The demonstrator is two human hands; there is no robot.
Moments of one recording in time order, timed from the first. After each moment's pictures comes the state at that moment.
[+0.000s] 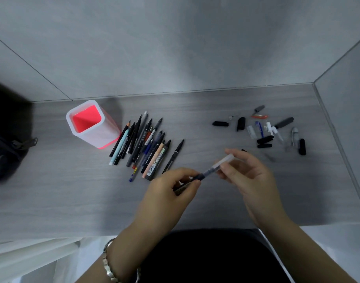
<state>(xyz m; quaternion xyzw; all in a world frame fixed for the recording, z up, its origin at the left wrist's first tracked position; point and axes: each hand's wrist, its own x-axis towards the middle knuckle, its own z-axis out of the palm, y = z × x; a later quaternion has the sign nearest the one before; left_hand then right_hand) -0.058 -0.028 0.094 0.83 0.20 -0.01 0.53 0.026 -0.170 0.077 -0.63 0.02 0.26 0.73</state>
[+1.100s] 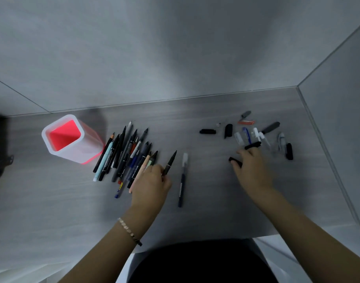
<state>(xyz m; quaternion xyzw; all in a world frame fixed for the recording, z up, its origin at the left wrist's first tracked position) -0.013 -0.001 0.004 0.92 0.27 -0.07 0.27 0.110 -0.202 -0.016 -0.97 -0.09 0.13 0.19</state>
